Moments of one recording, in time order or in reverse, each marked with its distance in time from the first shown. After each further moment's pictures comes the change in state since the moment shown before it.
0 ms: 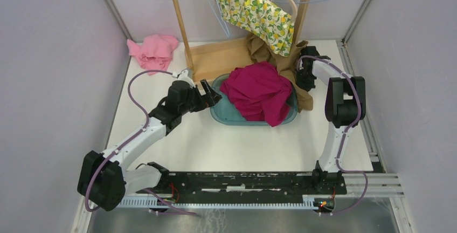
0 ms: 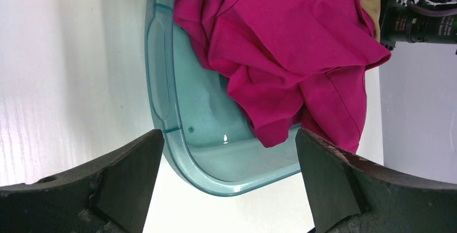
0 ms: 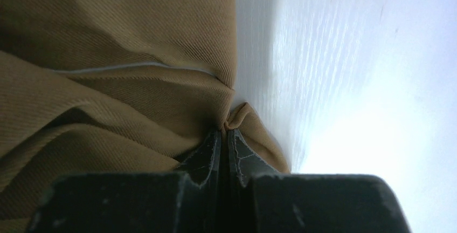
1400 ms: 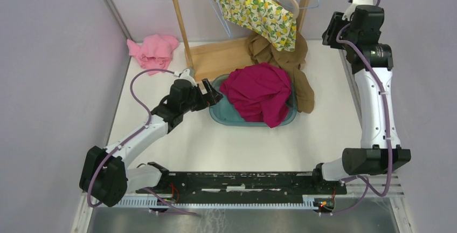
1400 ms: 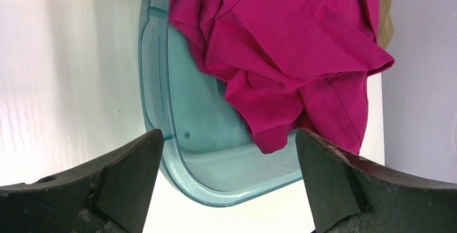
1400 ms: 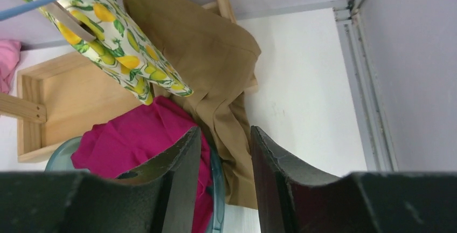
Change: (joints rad) left arm 0.000 0.042 0.010 0.018 0.010 0.000; right arm -0.062 -0.628 0.292 -0.068 -0.058 0.035
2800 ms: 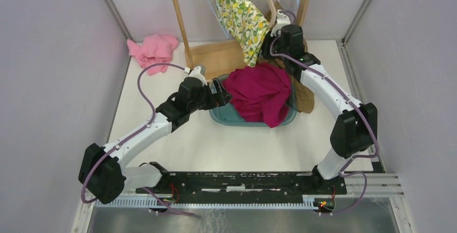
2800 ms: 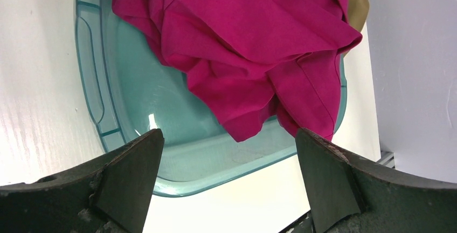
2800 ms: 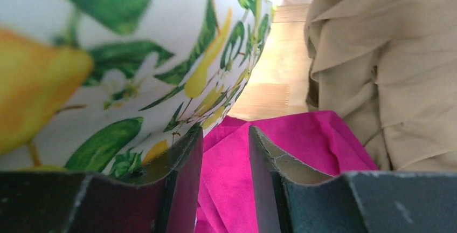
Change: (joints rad) left arm -0.141 0.020 0.119 -0.090 -0.082 0.001; right arm 0.369 0.221 -0.364 0.663 -0.193 0.185
